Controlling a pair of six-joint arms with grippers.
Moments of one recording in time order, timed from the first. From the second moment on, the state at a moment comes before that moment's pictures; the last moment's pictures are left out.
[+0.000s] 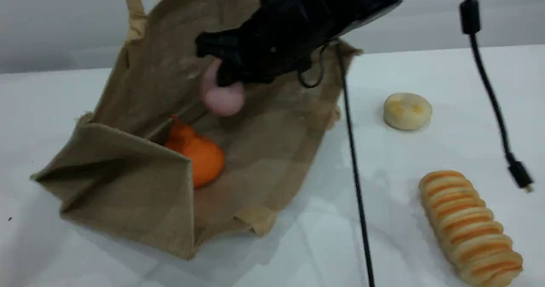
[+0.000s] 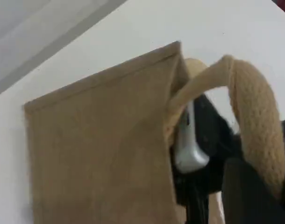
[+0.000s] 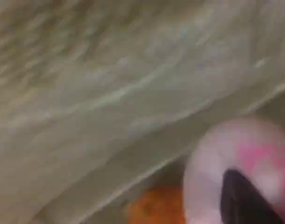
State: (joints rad) left arm -0.17 1.80 -1.91 -0.63 1.22 0.67; right arm 0.54 2.26 -1.50 1.58 0.27 -1.17
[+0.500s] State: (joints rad) left arm -0.17 1.80 -1.91 -0.63 1.22 0.67; right arm 0.54 2.25 -1.50 1.62 0.44 -1.26
